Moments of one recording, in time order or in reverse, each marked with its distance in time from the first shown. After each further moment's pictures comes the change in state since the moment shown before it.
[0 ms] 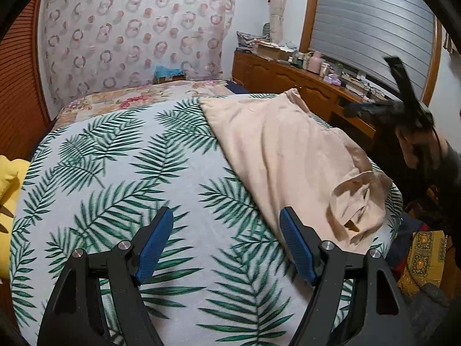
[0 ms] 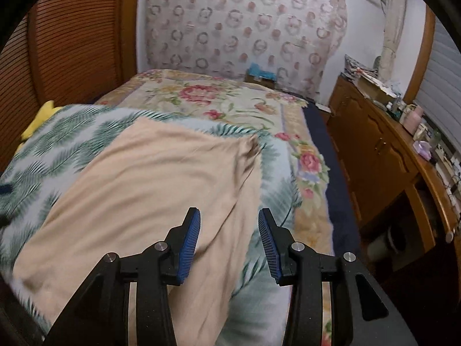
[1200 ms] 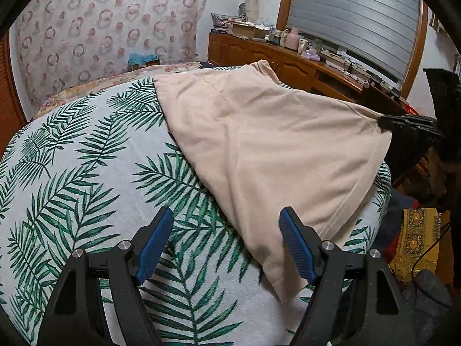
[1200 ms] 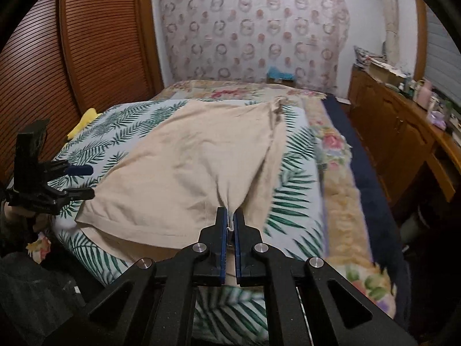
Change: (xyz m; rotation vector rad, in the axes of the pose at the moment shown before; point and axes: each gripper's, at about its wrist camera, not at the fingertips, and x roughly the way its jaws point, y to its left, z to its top) left arm 0.029 -0.052 -0.011 0.065 0.095 -0.076; right arm -0.107 -0.059 -0.108 0.100 -0.060 0.144
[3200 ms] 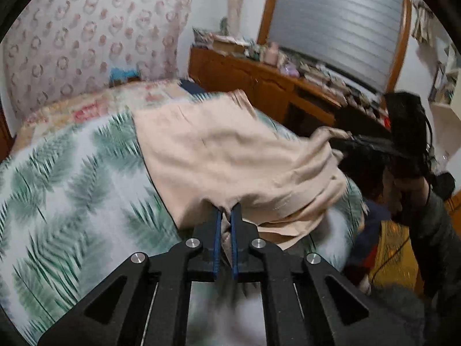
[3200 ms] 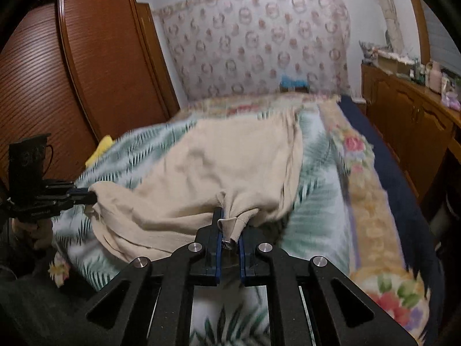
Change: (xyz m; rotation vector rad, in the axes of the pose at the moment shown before) left arm -0.025 -0.006 0.055 0.015 -0.089 -0.091; right arm 0.030 -0.007 0.013 0.092 -0.097 0.139
